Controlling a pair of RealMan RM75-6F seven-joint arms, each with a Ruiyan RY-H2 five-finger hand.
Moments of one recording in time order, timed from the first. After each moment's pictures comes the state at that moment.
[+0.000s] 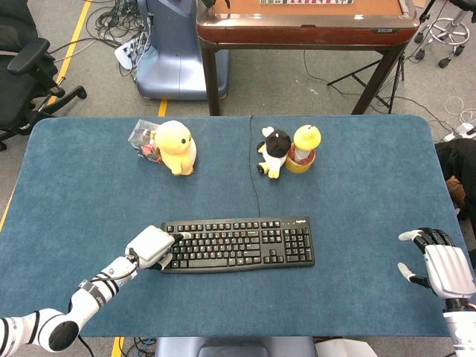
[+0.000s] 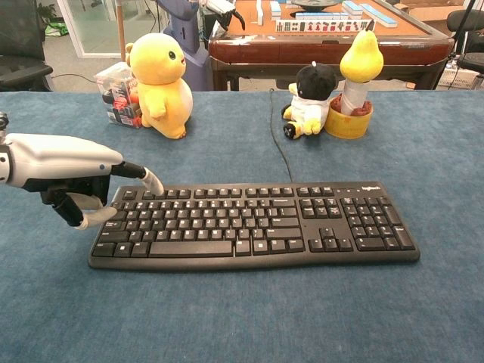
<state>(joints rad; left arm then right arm) -0.79 -1.21 -0.06 -1.86 1.02 0.75 0.51 0.06 -1.06 0.04 -1.72 -1.44 1.40 -0.03</state>
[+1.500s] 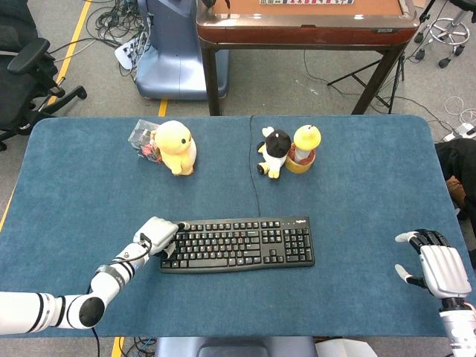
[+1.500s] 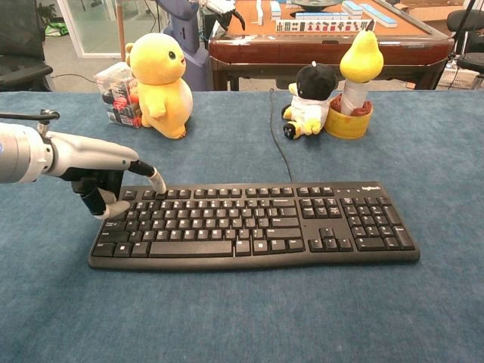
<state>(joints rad) -1.05 -1.28 0.03 -1.81 0.58 0.80 0.59 0.08 -1.06 0.03 -1.72 -1.43 1.37 -0.05</state>
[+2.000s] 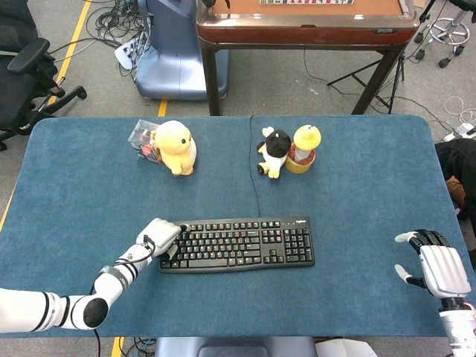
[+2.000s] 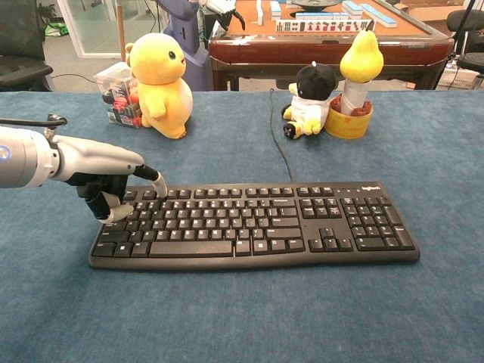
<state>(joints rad) -1.08 -1.30 0.05 -1.81 0.56 0.82 0.60 0.08 -1.06 0.03 -1.72 -1.43 1.37 -0.04</state>
